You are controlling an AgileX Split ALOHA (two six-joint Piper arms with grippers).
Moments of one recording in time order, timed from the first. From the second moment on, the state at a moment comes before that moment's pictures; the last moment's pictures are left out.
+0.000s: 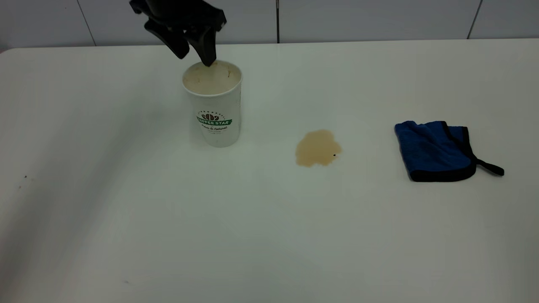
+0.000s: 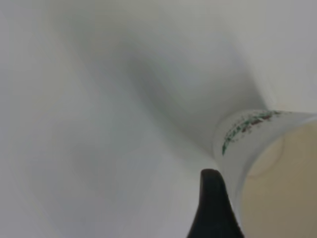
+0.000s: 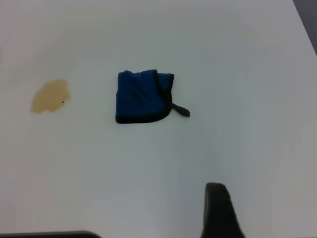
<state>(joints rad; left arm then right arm) -0.32 2.41 -2.04 -0.11 0.89 0.25 0.02 -0.02 -0.47 -0.08 1.12 0.14</state>
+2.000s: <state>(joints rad) -0.34 0.47 -0.49 0.03 1.10 -0.02 0.02 -0.02 -0.47 -0.08 1.12 0.14</state>
